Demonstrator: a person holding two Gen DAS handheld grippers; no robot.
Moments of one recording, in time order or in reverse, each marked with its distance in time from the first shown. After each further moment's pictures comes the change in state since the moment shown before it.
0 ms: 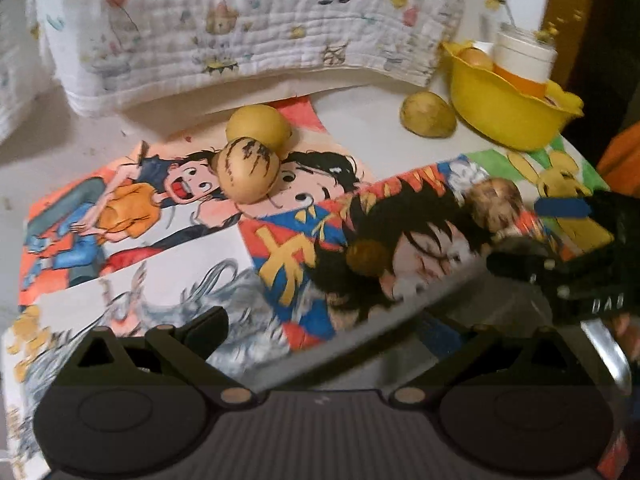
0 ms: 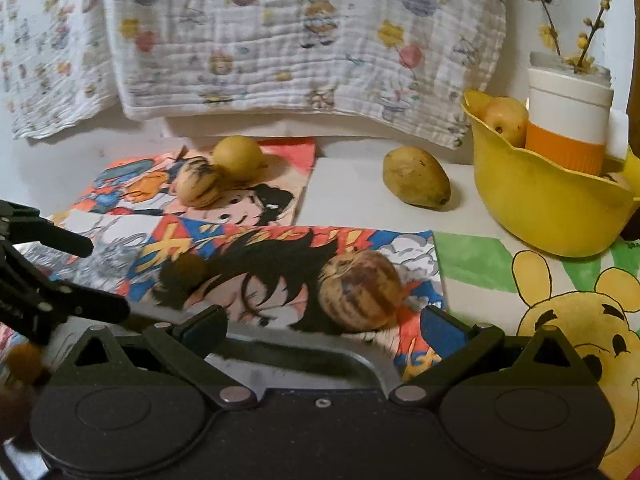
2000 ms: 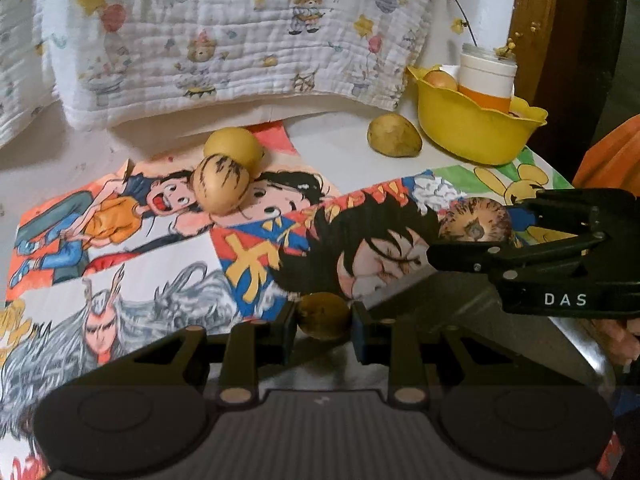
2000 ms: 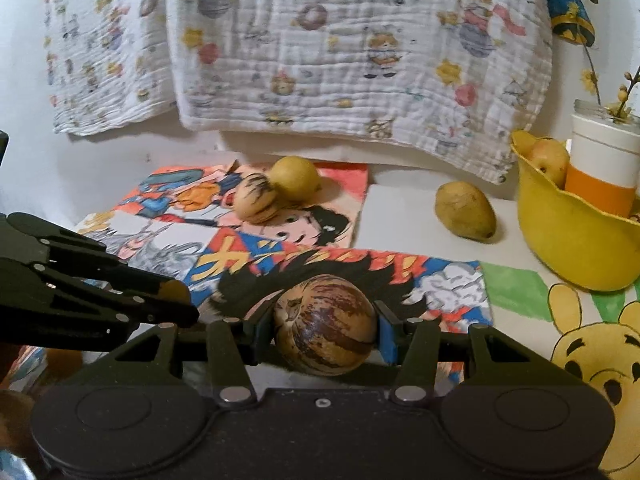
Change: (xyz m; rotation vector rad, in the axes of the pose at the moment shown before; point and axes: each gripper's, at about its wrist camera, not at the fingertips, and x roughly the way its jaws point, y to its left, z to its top) left arm -0.021 -0.018 -0.031 0.022 -0.111 -0.028; right arm -0.023 0.035 -0.004 -0.081 -0.066 0.095
